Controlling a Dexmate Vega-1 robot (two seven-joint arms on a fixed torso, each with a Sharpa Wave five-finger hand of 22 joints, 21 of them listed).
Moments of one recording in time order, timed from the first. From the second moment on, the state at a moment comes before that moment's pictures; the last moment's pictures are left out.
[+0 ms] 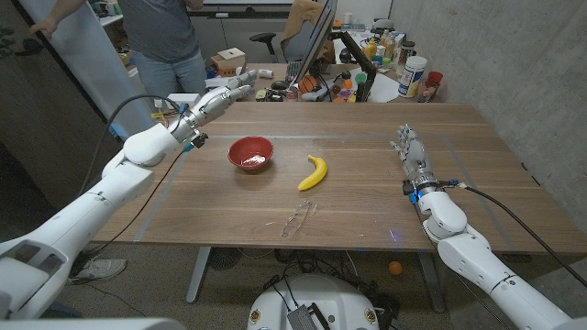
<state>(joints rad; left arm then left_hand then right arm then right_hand) 0.70 0.82 0.37 -1.36 -0.35 -0.69 -0.40 0.16 0.13 0.50 0.05 0.27 -0.17 -0.04 0.18 0.18 -0.17 -0.05 0.21 0.18 -0.17 0.02 0.18 0.17 -0.15 0.02 0.38 0.18 -1.17 -0.58 -0.28 -1.66 0.55 0.34 -0.25 0.03 0.07 0.35 0.16 0.25 -0.02 0.02 0.19 0.17 -0.03 0.02 0.20 0.18 -0.11 -0.03 0.19 0.18 0.12 -0.04 0.20 0.17</state>
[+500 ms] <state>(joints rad) 0.60 0.87 0.39 -1.41 -0.18 -0.78 -0.45 0.20 0.11 0.49 0.00 0.24 -0.17 -0.06 0.17 0.18 -0.17 -0.09 0.20 0.19 -0.17 -0.01 0.18 0.17 -0.16 -0.02 0.37 0.18 -1.18 -0.56 -0.27 -1.67 0.52 0.35 -0.27 0.03 0.07 0.35 0.16 0.25 -0.01 0.02 0.19 0.17 -0.03 0.02 0.20 0.18 -0.11 -0.03 0.19 0.18 0.12 -0.04 0.20 0.17</state>
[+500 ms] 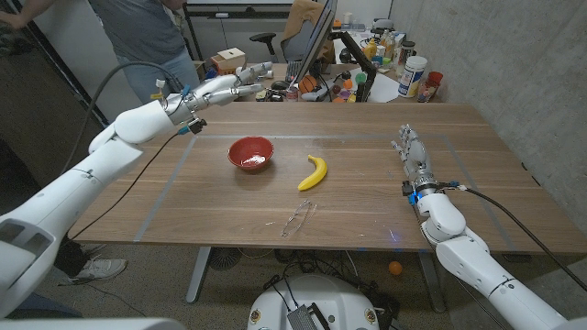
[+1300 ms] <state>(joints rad) 0.40 0.80 0.48 -1.48 0.14 -0.97 -0.48 0.22 0.00 0.44 -0.07 0.22 -0.17 -0.07 0.18 0.18 -0.17 -0.11 0.20 0.19 -0.17 -0.03 0.18 0.17 -0.15 -0.03 0.36 0.18 -1.23 -0.56 -0.25 -1.69 0.48 0.39 -0.30 0.03 0.07 0.35 0.16 0.25 -0.01 0.02 0.19 0.18 -0.03 0.02 0.20 0.18 -0.11 -0.03 0.19 0.18 0.12 -0.04 0.20 0.17</state>
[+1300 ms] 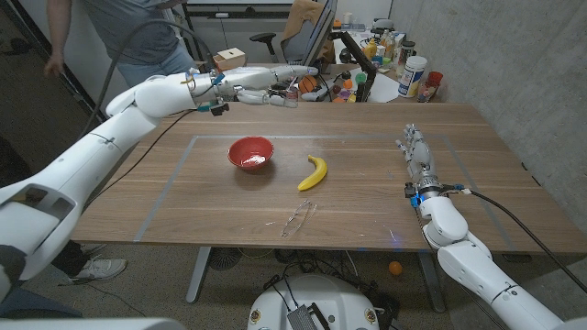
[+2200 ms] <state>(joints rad) 0.32 0.68 0.43 -1.57 0.54 -1.33 -0.42 0.23 -0.12 0.29 -0.08 0.33 -0.17 -0.03 0.23 0.19 -0.17 -0.11 0.22 0.20 -0.17 -0.03 0.21 0.18 -0.10 -0.03 0.32 0.19 -1.24 -0.54 -0.23 -1.65 0.48 0.44 -0.30 0.03 0.07 0.35 0.16 0.25 -0.01 0.02 0.19 0.18 -0.03 0.02 0.20 0.18 -0.11 -0.04 0.19 0.18 0.12 -0.04 0.20 0.17</state>
